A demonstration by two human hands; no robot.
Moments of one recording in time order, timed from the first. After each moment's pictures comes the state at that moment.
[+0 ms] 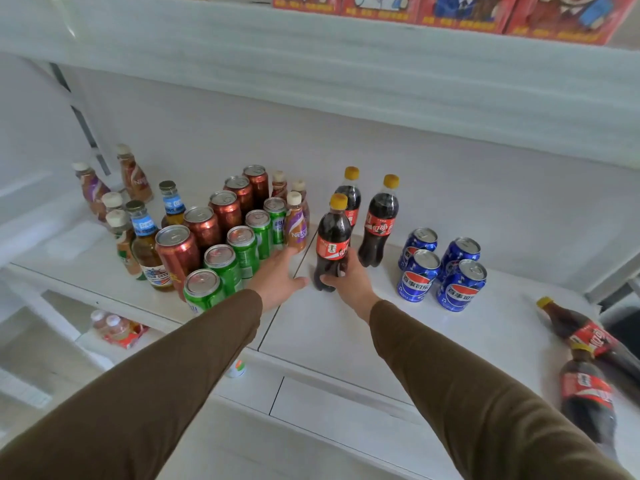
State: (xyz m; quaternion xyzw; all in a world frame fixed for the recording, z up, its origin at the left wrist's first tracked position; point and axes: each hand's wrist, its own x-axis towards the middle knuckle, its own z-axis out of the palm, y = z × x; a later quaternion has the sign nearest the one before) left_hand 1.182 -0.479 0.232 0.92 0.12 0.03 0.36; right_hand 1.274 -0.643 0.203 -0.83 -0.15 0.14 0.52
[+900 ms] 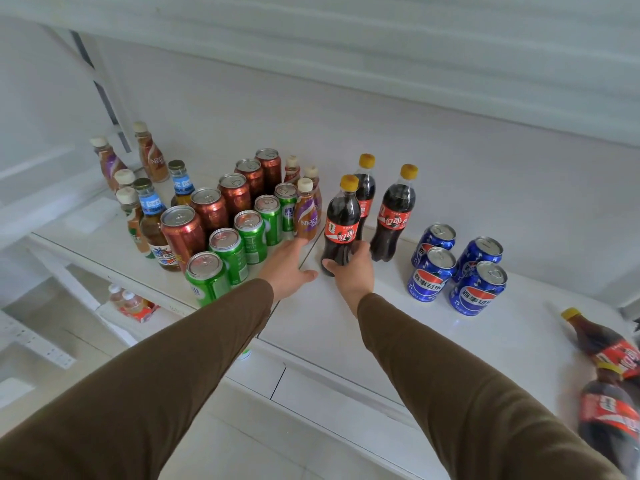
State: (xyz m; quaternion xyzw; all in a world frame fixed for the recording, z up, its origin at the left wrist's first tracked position) left_hand 1.192 -0.491 0.221 0.93 0.14 0.03 0.34; right_hand 1.281 -0.628 0.185 -0.84 -0.08 0.07 0.53
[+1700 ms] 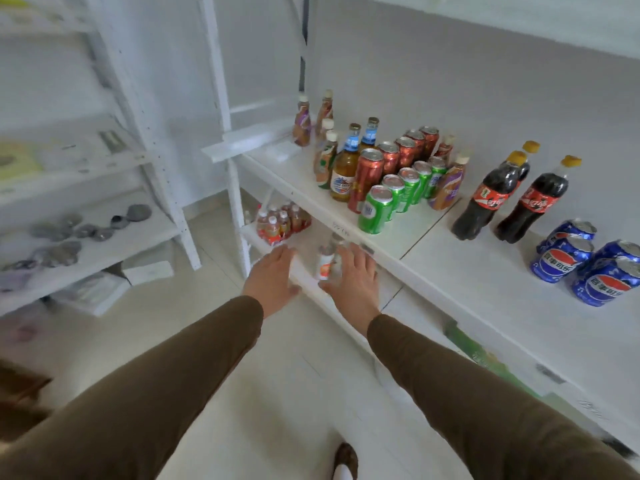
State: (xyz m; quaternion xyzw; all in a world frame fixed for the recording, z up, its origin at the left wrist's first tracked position) left_hand 0.813 -0.418 0.174 0.92 0.31 0.09 0.21; right_hand 0.952 -0.547 0.170 -0.88 -0.41 0.03 0.22
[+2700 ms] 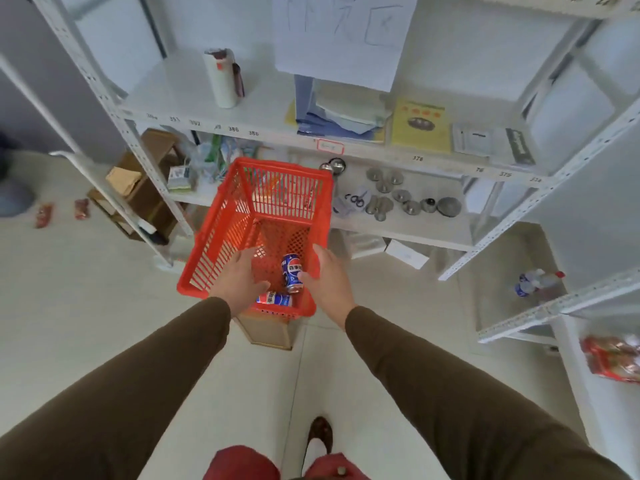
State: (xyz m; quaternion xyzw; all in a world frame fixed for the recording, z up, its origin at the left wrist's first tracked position) left_hand 0.132 -0.153 0.081 0.53 0.79 0.14 0.28; right_hand 0.325 -0.103 0.079 -0.57 -0.70 0.39 0.19
